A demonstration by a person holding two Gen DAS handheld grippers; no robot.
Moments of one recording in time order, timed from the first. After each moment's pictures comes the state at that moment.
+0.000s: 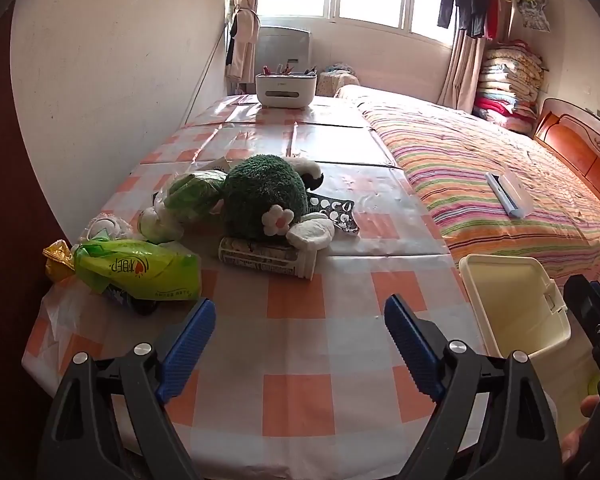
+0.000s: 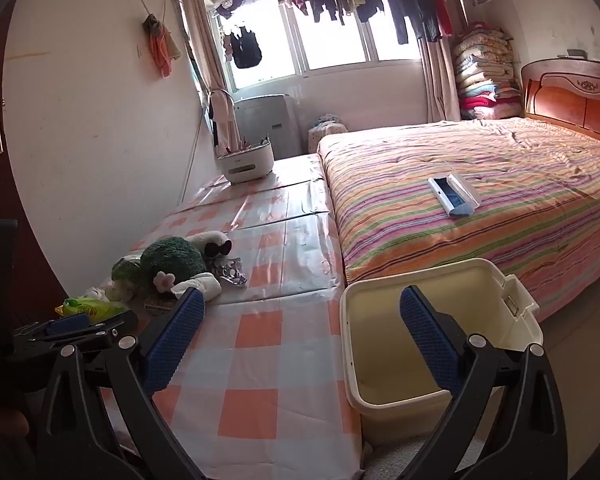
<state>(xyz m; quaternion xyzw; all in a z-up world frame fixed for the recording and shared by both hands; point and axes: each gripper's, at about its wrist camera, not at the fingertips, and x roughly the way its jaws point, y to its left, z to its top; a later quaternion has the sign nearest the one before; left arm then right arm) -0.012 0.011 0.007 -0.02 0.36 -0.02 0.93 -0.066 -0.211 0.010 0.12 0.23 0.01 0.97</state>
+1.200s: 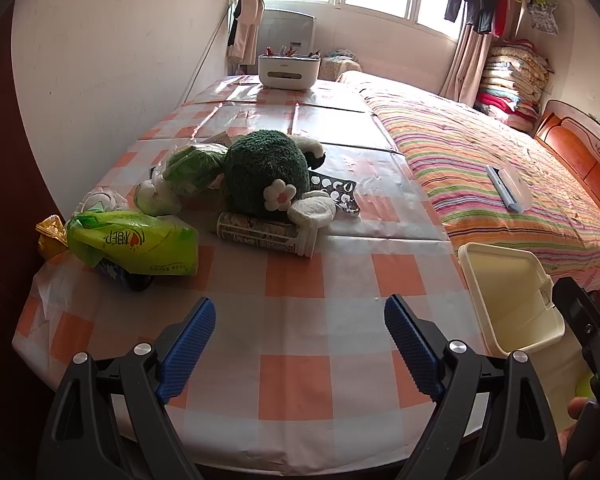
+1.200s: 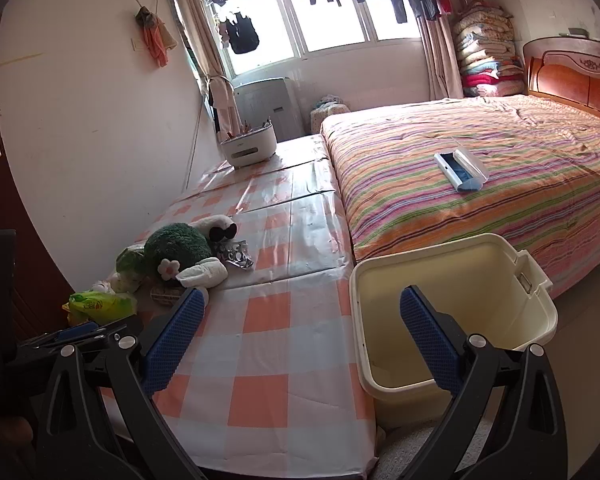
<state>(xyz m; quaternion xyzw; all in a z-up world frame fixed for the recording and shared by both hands) -0.012 0.018 -0.003 -0.04 0.39 -0.03 0.92 -0.061 -0.210 -0.004 0.15 0.26 0.02 0.95</state>
